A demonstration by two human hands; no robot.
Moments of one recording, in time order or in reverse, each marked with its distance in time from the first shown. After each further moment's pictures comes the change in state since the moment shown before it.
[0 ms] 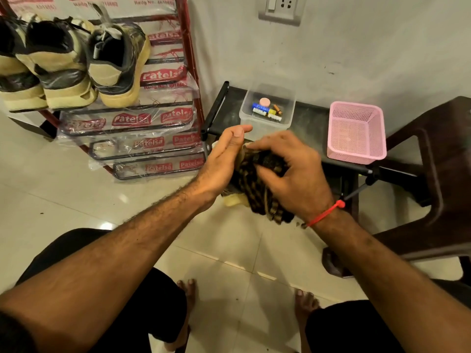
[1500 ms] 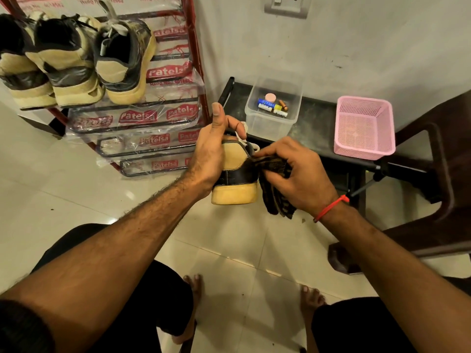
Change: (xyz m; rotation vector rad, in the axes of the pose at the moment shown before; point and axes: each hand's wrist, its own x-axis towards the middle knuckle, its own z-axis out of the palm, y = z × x) left_hand 0.009 0.002 -0.018 -0.126 0.107 0.173; right_hand -0.006 0.019 0.009 0.047 -0.107 0.003
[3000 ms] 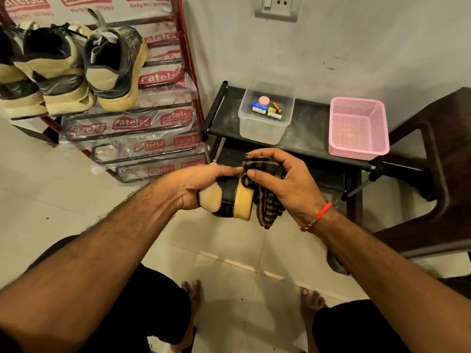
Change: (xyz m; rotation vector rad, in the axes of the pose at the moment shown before) left_hand -0.003 -0.008 -0.020 0.013 -0.324 -0.901; right_hand -0.006 -0.006 0.008 0.675 -0.002 0.508
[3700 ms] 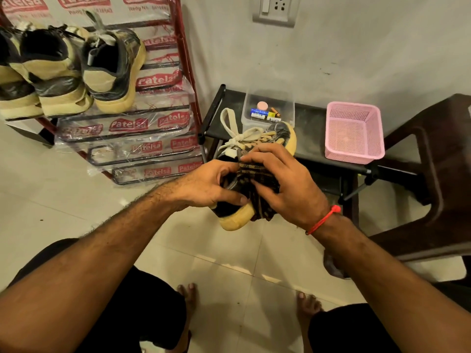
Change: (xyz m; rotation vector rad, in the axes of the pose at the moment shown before) left_hand -0.004 0.001 0.003 0.590 -0.075 0.557; right_hand 0.006 0.002 -0.014 -0.780 -0.027 -0.644
